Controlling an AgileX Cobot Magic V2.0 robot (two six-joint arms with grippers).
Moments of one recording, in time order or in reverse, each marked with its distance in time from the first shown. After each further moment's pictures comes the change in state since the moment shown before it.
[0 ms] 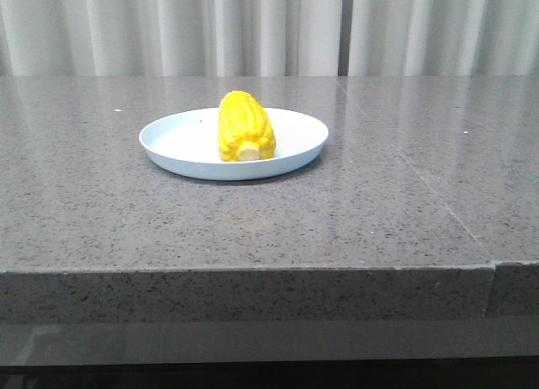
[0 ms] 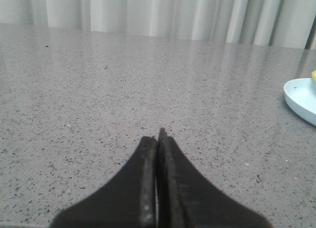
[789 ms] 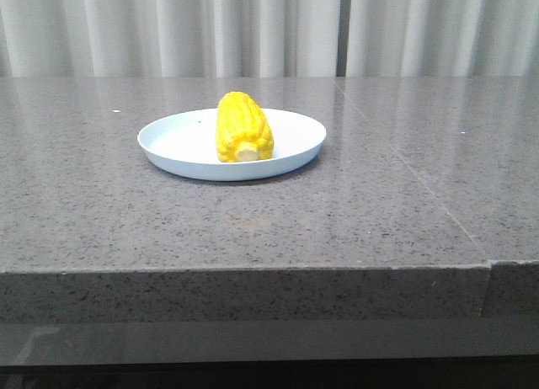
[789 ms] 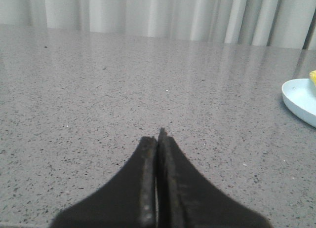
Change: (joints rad) left arm 0.000 0.000 0.000 0.000 0.000 0.000; right arm -0.019 -0.181 0.404 0.068 -0.257 -0.085
